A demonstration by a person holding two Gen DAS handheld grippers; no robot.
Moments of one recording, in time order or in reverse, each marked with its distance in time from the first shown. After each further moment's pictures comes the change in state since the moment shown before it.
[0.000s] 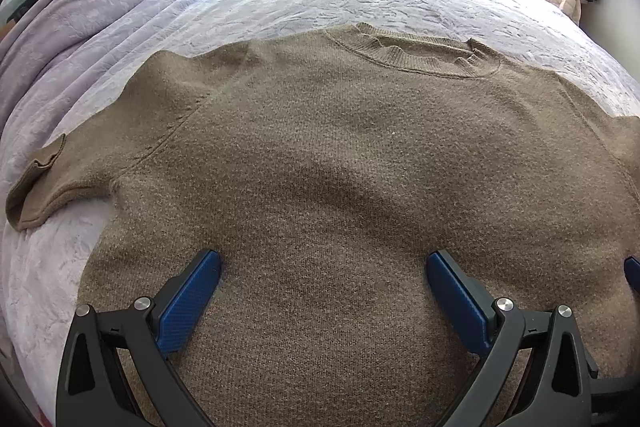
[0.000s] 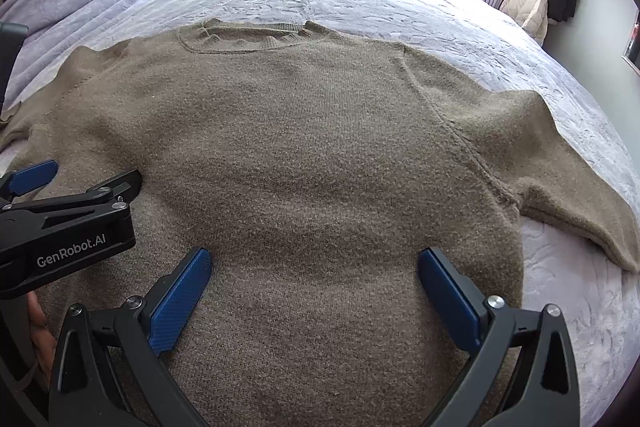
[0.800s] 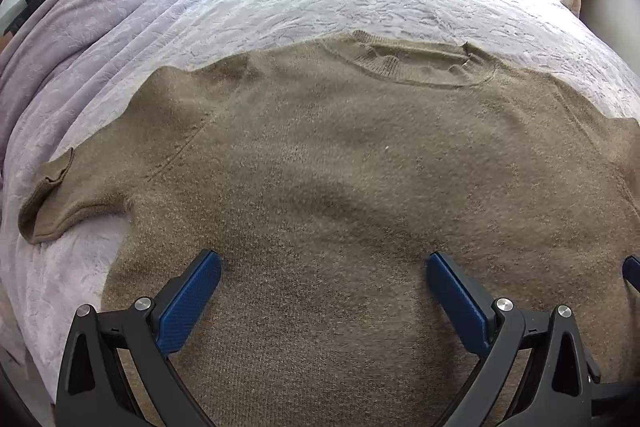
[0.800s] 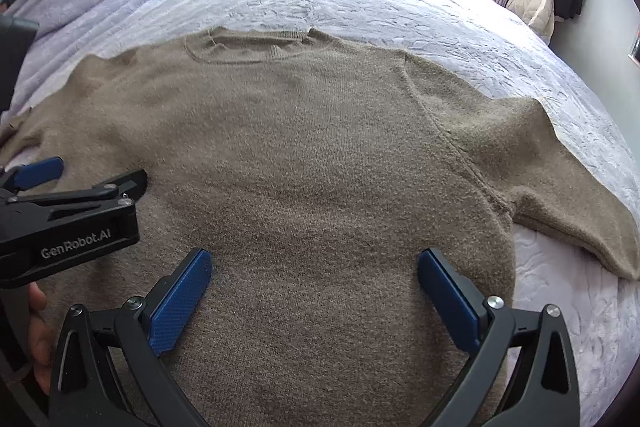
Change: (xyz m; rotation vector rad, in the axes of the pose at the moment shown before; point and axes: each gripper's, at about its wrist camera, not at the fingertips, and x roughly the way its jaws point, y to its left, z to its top) left arm -0.017 -0.006 0.013 0.021 0.028 0.012; right arm -0.010 -0.010 0.013 0.009 0.017 0.059
